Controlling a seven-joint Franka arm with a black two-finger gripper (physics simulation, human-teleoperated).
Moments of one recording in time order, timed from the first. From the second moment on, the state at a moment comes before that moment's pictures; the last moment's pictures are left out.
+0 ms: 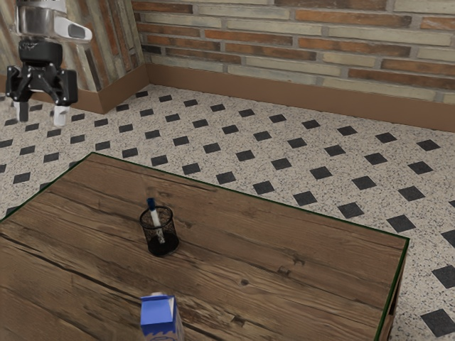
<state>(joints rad) -0.12 0.08 0.36 -1.32 0.00 0.95 0.08</state>
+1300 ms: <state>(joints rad) -0.20 0.28 0.37 -1.94 -0.29 2.12 0.08</state>
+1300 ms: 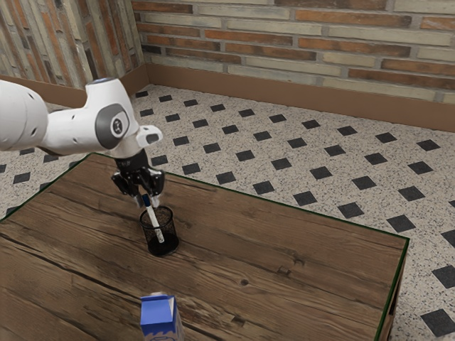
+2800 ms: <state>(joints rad) -0.19 0.02 0.40 -2.10 -0.01 1.62 0.07</state>
